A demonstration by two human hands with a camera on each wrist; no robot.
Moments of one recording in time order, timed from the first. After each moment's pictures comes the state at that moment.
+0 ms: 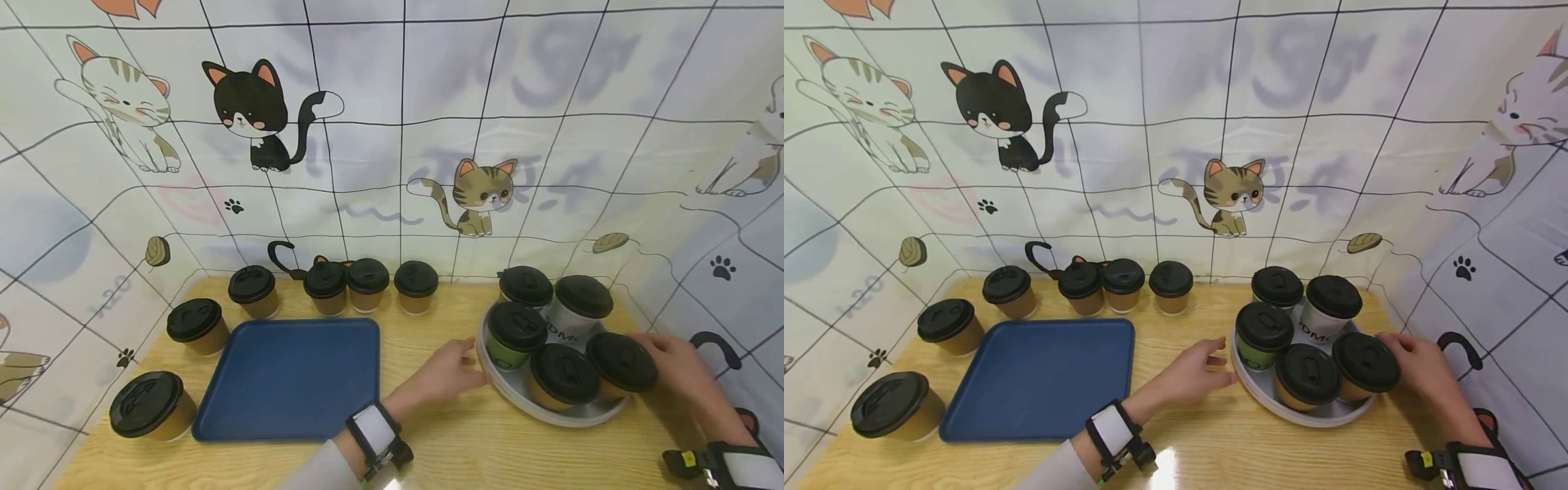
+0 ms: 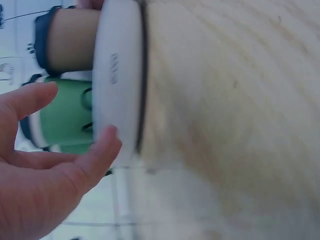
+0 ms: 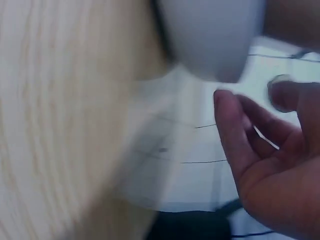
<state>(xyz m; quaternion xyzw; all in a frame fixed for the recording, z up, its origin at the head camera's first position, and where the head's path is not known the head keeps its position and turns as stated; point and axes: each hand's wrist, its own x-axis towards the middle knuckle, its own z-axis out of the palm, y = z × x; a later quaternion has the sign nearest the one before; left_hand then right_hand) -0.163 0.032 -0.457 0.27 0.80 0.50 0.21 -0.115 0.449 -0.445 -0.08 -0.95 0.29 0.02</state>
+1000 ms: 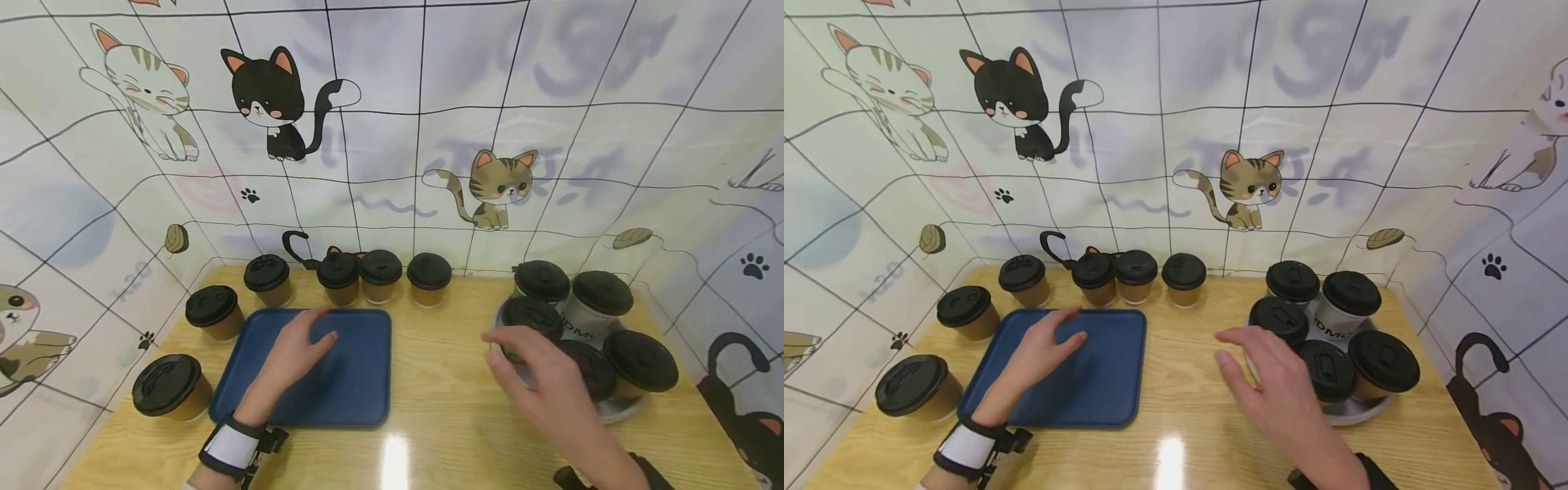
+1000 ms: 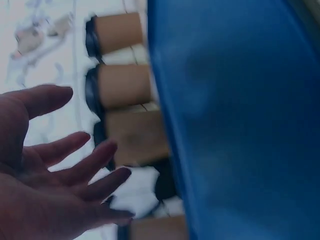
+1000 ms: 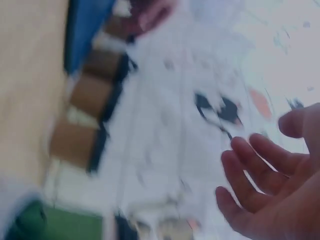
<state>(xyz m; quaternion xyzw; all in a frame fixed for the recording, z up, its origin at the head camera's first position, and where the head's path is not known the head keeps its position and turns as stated) -0.169 -0.198 -0.428 0.11 0.93 0.34 -0.01 -0.063 0.175 -0.359 0.20 -0.88 0.33 0.26</state>
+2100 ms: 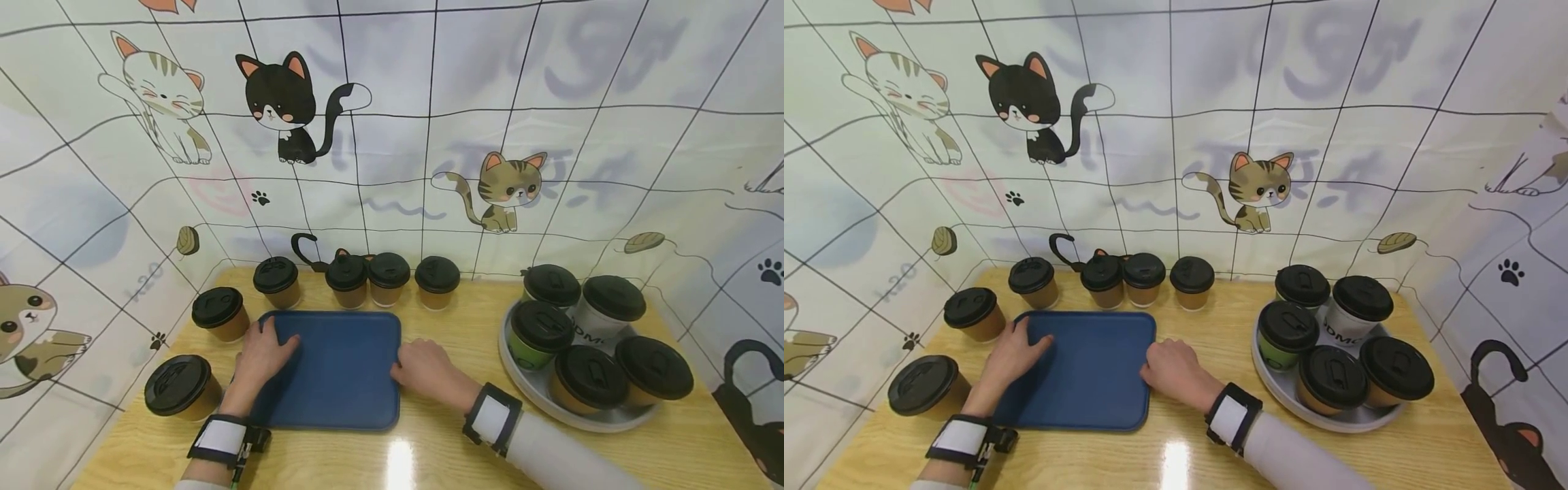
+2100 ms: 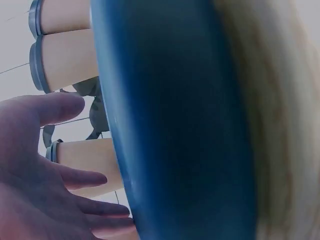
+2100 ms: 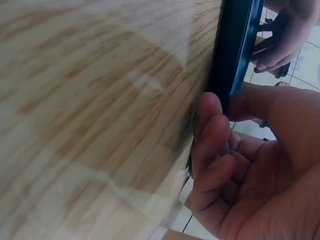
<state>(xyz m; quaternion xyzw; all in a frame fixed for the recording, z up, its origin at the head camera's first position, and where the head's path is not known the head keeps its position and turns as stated) -0.183 -0.267 -0.460 -0.07 0.97 0.23 0.03 -0.168 0.050 -0.466 0.23 -0.96 0.17 -0.05</state>
